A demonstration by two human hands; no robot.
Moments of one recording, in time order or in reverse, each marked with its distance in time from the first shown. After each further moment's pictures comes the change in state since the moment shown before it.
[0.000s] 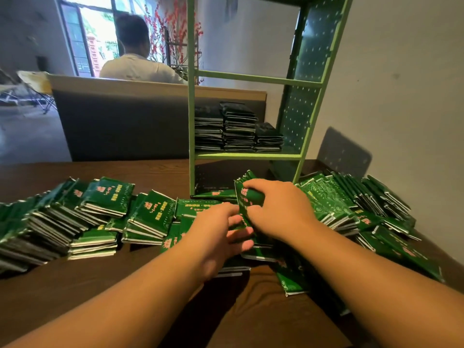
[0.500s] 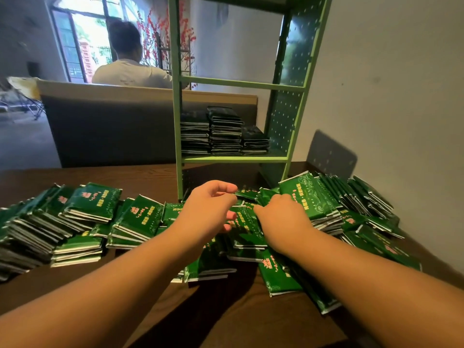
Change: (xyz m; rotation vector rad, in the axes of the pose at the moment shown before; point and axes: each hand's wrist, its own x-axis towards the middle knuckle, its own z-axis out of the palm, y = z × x) left_hand 0.003 0.020 0.012 0.475 -0.013 0.389; right_hand 0.010 0.052 0.023 -0.659 -0.231 -0.093
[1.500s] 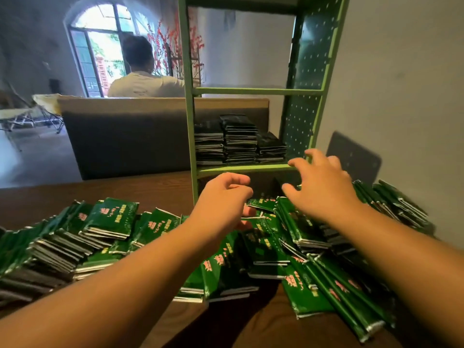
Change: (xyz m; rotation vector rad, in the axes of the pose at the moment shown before) left_hand 0.027 0.024 -0.010 -0.055 -0.007 0.000; right_hand 0.023 0.046 -0.047 0.471 0.287 0.216
